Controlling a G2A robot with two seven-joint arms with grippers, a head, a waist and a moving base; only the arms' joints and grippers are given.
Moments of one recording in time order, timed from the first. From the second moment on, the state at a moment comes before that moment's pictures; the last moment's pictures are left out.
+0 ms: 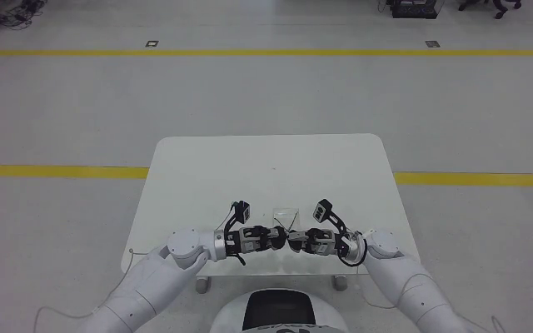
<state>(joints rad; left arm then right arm) 1.36 -1.04 -0.83 -1.44 -0.63 -0.14 -0.84 -1.38 -1.18 1.03 -1.10 0.72 -0.23 1.29</state>
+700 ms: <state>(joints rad) 1.36 -1.04 -0.83 -1.43 -0.63 -0.14 -0.84 -1.38 -1.18 1.02 -1.10 0.73 -0.23 1.28</state>
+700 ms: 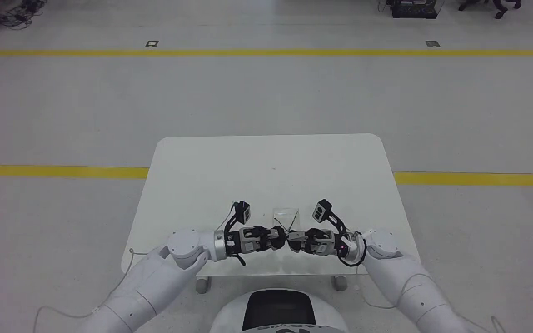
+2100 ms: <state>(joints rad) 1.47 -1.00 -1.03 -1.50 -0.45 -0.34 -0.66 -1.40 -1.16 1.09 -1.17 0.67 -0.27 1.17</state>
